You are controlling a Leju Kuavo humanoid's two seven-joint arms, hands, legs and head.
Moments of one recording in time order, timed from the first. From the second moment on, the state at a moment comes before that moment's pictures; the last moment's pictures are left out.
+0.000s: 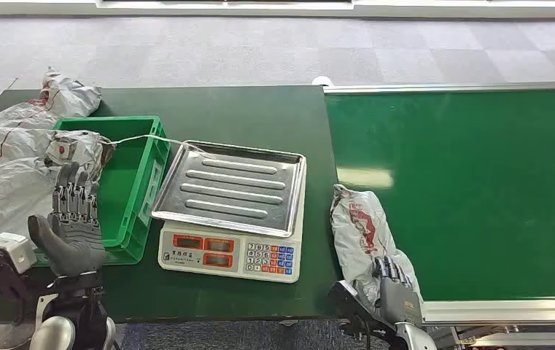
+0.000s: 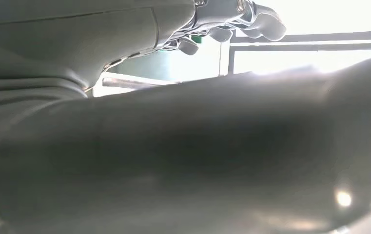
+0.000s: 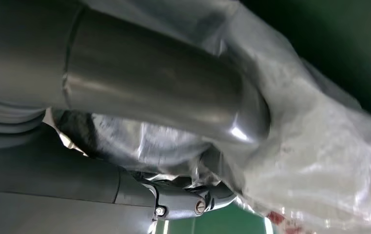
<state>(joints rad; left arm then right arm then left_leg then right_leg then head) 0.04 -0.12 -0.01 -1.75 0.16 0.05 -0.21 0.16 -0.03 0.20 -1.32 0.94 -0.13 0.24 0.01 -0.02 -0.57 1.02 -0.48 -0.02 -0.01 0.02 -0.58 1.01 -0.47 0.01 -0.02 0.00</state>
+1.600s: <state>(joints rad) 0.06 -0.12 -0.01 -1.75 0.18 0.04 -0.19 0.09 0.01 0.23 -1.27 1.11 -0.29 0.29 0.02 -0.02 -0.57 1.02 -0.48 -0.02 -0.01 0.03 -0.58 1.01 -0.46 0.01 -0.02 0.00</state>
